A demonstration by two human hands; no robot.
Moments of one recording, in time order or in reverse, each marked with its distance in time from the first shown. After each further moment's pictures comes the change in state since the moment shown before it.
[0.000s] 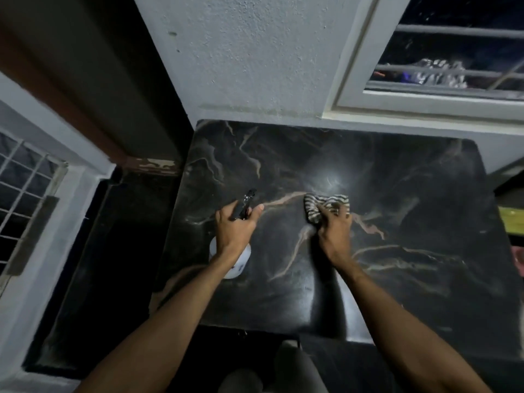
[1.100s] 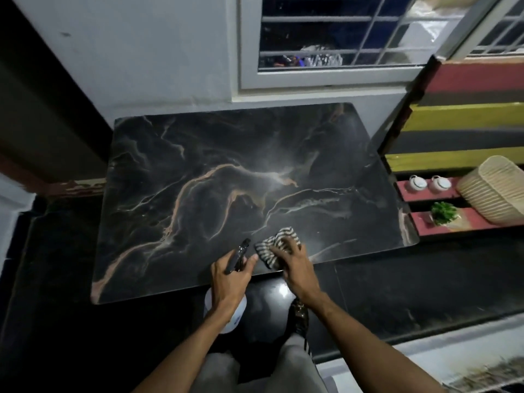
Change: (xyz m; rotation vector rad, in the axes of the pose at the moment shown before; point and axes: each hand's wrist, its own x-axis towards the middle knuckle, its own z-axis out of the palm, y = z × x) left_hand -0.241 0.006 0.033 -0.035 -0.300 0.034; right_hand -0.235 0.097 -0.025 -0.083 -0.086 -0.088
